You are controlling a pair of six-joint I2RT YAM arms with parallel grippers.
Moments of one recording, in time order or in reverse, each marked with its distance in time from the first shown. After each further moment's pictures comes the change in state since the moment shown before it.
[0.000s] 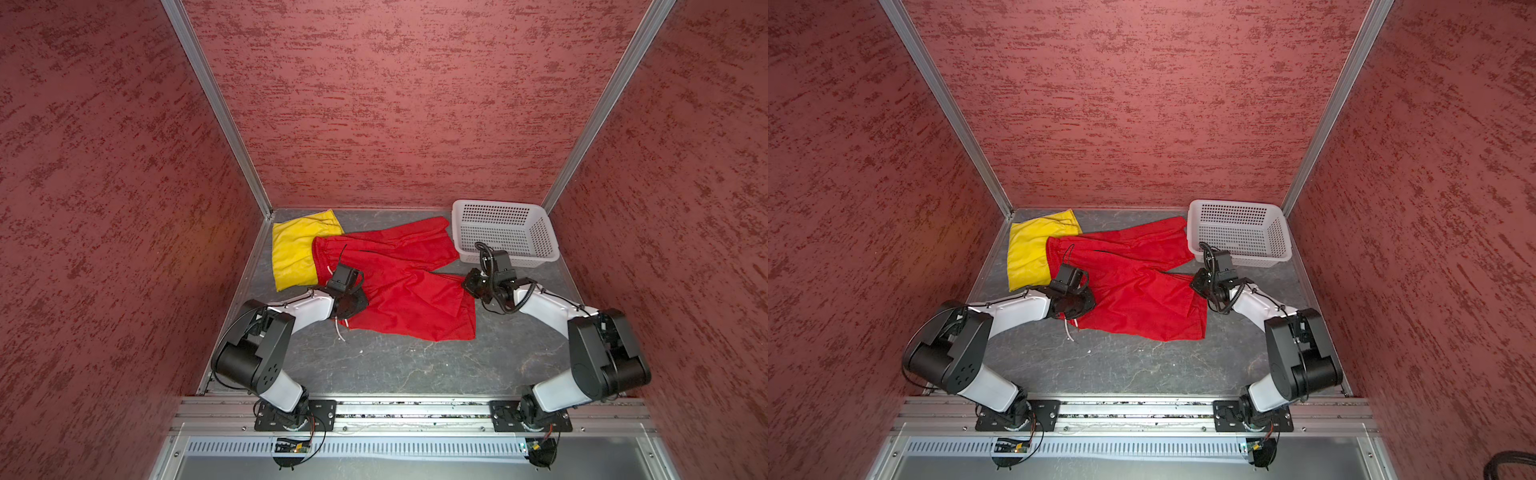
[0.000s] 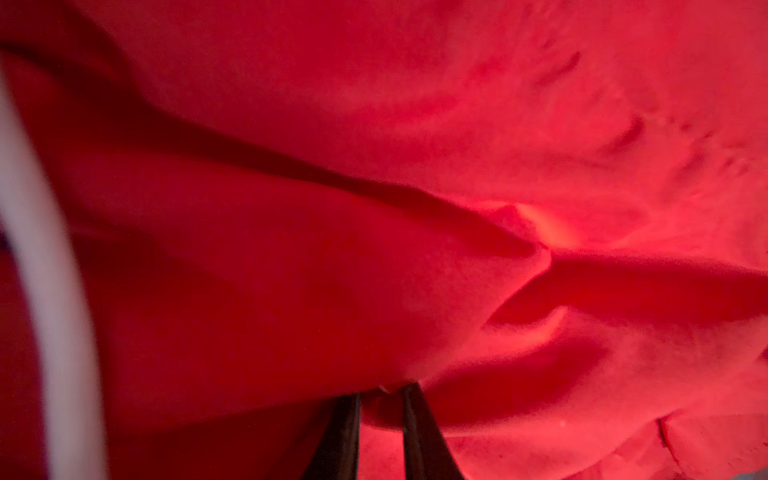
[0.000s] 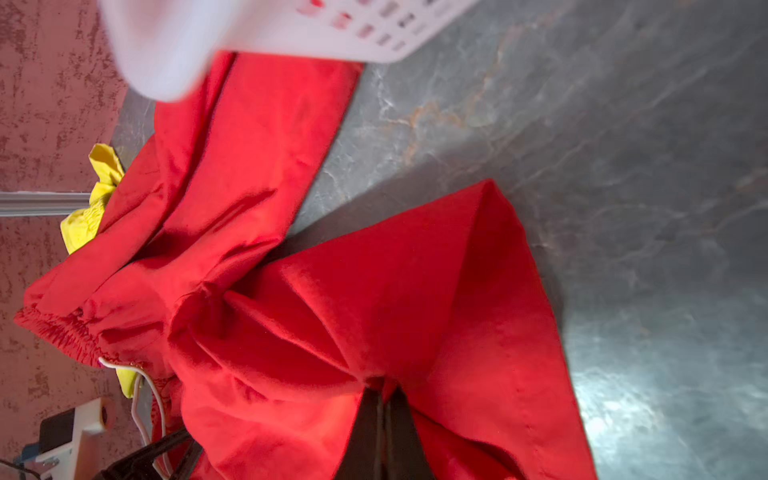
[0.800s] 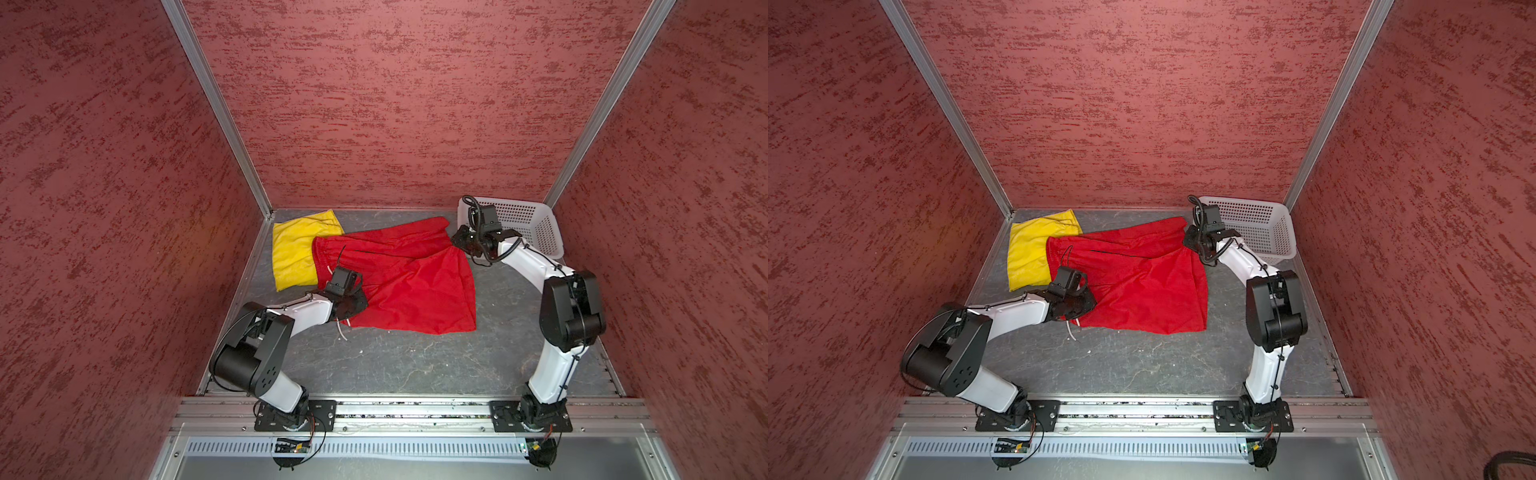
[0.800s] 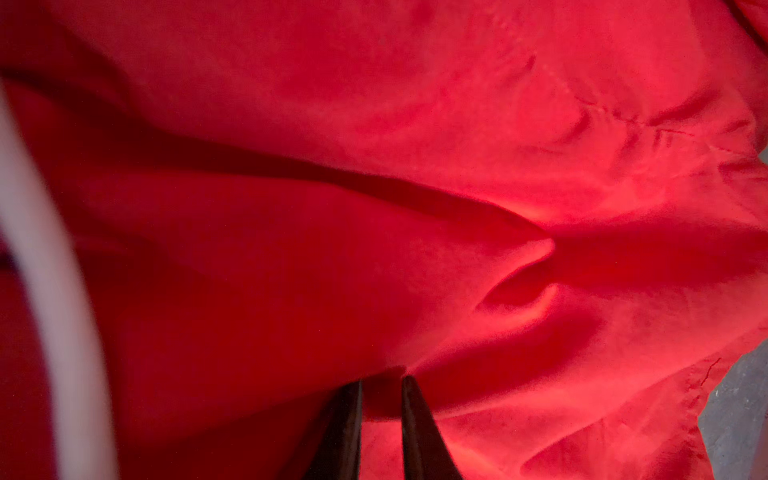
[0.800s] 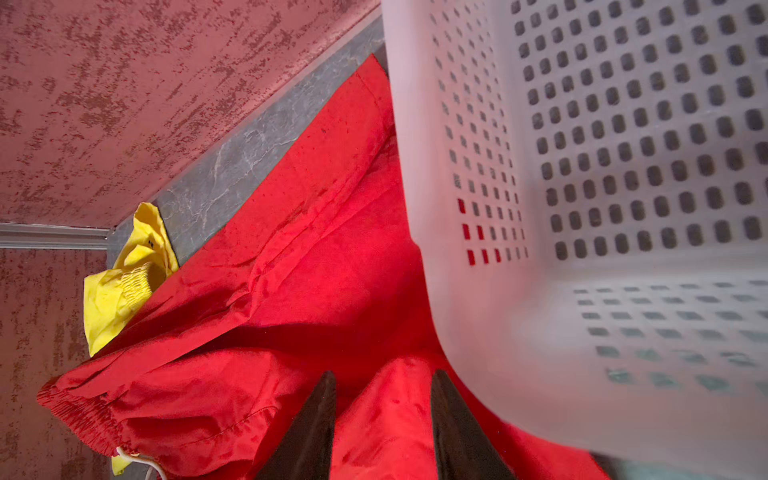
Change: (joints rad) left arm 0.003 -0.034 -0.044 0.043 -0.001 0.015; right arm -0.014 0.319 0.602 -0.212 0.091 -0.167
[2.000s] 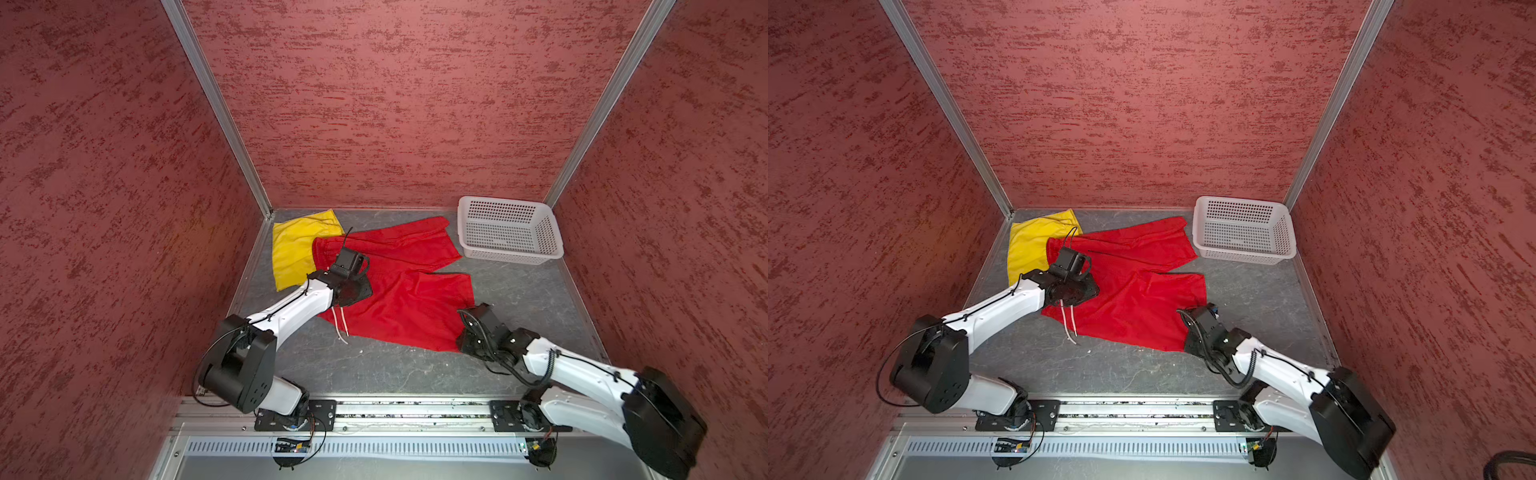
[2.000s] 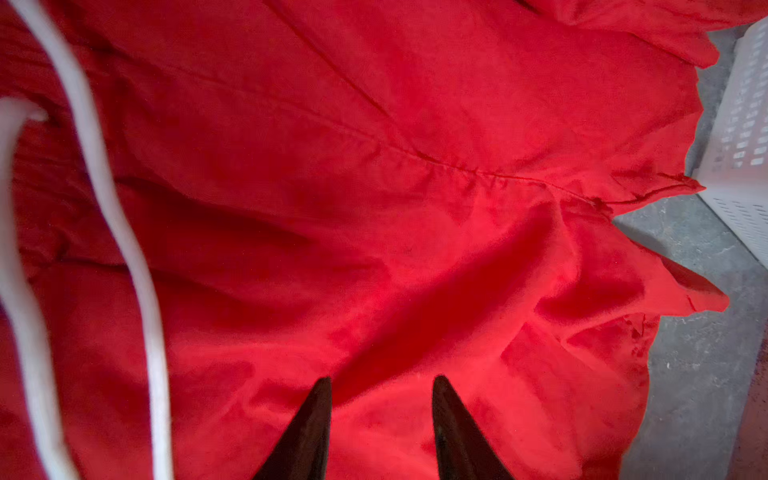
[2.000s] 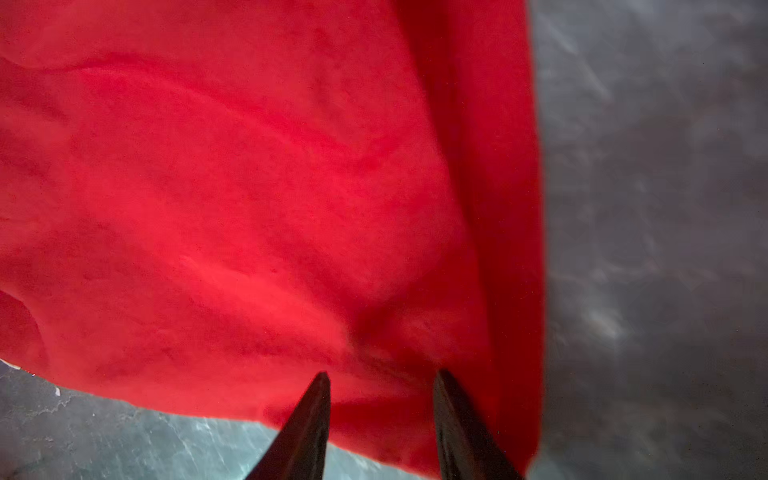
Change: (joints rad) left arm -0.063 -0.055 0.265 -0.339 -0.075 0.011; right arm 0.462 -0.819 -1.050 -0.044 0.157 0.314
